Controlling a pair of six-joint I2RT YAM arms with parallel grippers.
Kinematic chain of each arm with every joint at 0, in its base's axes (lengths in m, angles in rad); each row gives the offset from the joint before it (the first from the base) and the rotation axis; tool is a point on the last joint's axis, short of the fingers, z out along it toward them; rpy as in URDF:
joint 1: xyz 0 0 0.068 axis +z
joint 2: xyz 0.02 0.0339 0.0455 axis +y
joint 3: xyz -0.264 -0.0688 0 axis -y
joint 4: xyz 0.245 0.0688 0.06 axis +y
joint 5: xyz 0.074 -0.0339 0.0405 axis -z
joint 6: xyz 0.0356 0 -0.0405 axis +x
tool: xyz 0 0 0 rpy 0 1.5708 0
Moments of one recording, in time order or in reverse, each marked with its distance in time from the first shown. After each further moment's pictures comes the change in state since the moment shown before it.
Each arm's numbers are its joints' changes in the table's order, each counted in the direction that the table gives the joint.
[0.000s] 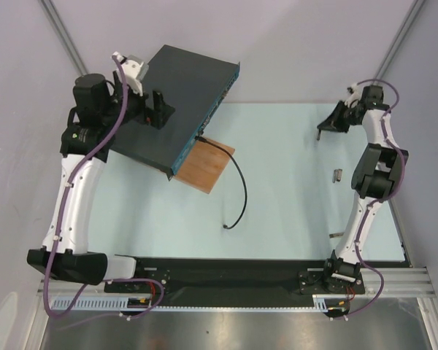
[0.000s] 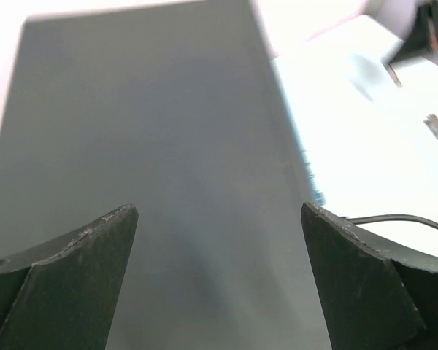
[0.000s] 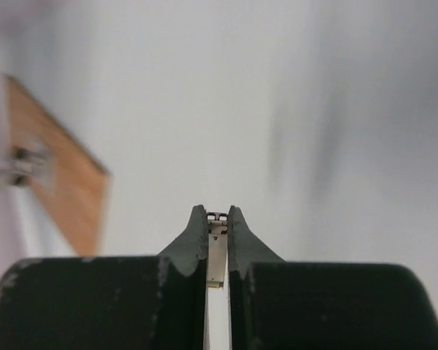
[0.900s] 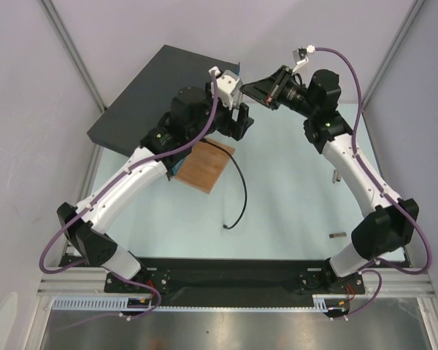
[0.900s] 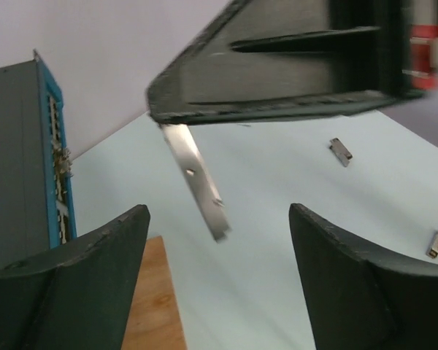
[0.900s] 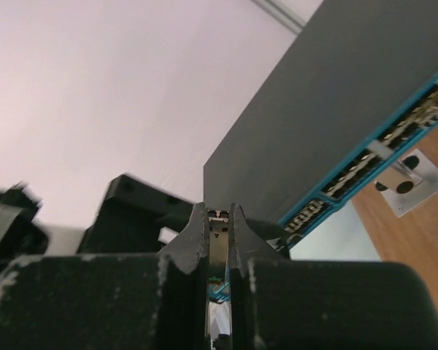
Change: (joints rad) left arm -0.621 0.200 0.000 -0.290 -0.374 -0.108; right arm 0.589 -0.749 -0.500 -0.873 0.026 0.895
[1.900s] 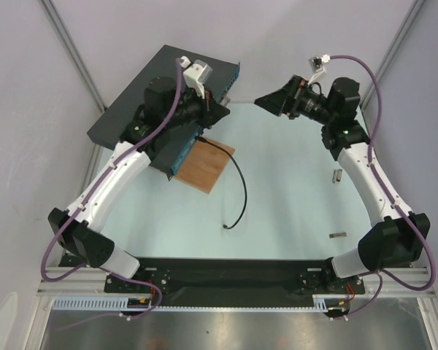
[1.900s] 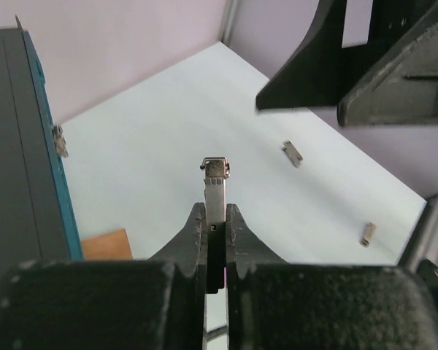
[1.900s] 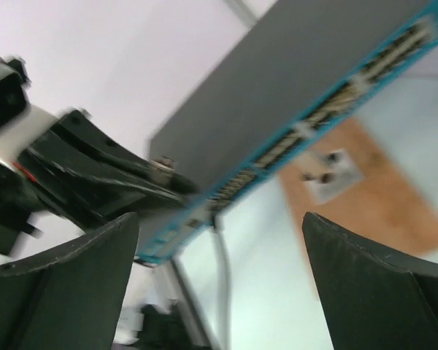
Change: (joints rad) left arm 0.166 -0.028 -0.031 -0.014 0.254 -0.165; right arm -0.073 -0.115 -0.136 0.031 -0.111 -0.232
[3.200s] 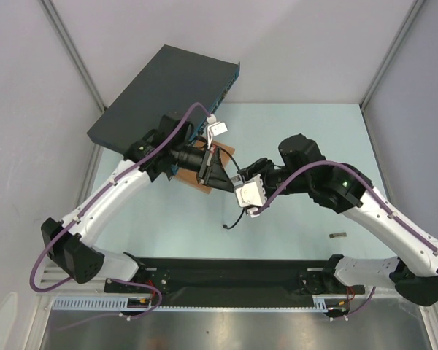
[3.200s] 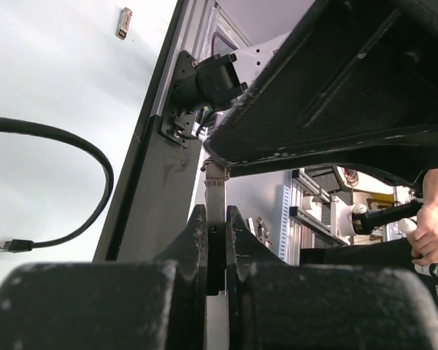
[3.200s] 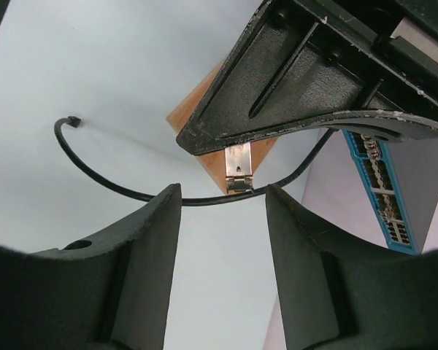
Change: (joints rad) left arm -0.038 -0.129 -0.250 0.383 0.713 -0.174; right arm 0.627 -0.303 -0.008 0.912 0.304 -1.980
